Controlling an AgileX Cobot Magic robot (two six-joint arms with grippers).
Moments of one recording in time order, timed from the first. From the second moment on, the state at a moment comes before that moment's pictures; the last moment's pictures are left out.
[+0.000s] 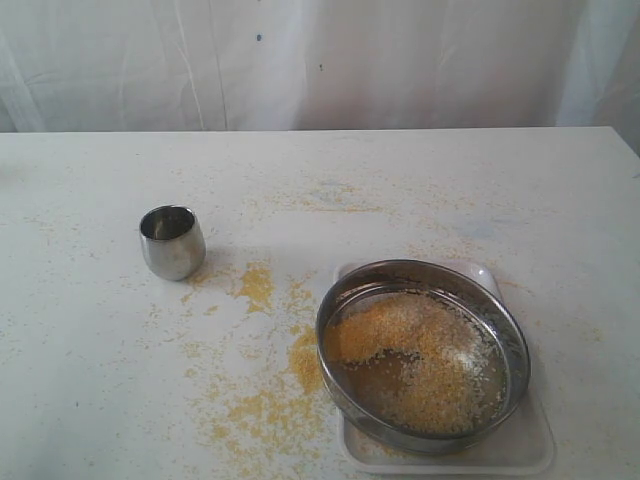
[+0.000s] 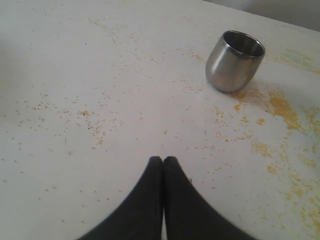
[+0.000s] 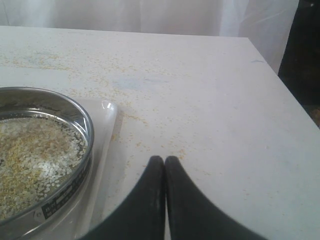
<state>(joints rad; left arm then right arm) 0.14 0.00 0.02 -0.28 0.44 -0.01 0.02 0.00 0.00 -0.03 0.36 -0.06</state>
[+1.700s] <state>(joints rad) 0.14 0.00 0.02 -0.28 0.44 -0.02 0.02 0.01 -0.40 0.19 -0.46 -0.23</state>
